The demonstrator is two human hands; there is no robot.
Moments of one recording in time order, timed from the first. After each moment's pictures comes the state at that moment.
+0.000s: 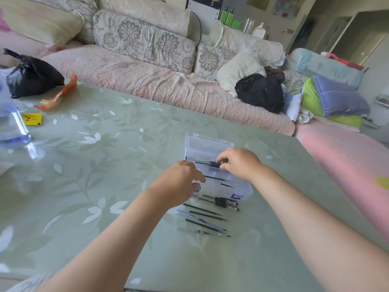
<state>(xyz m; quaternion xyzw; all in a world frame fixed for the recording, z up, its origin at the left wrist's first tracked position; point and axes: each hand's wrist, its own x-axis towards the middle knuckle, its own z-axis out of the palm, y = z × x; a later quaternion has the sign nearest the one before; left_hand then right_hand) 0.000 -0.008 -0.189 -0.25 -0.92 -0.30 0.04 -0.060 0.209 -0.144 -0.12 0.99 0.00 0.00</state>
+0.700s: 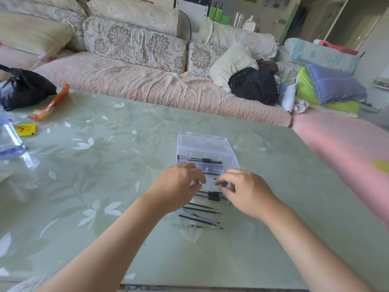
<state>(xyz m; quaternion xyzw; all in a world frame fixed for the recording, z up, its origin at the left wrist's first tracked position) 0.020 0.008 -0.184 -0.29 -0.91 -0.29 0.10 0.050 0.221 -0.162 -0.14 0.98 -0.12 -0.08</state>
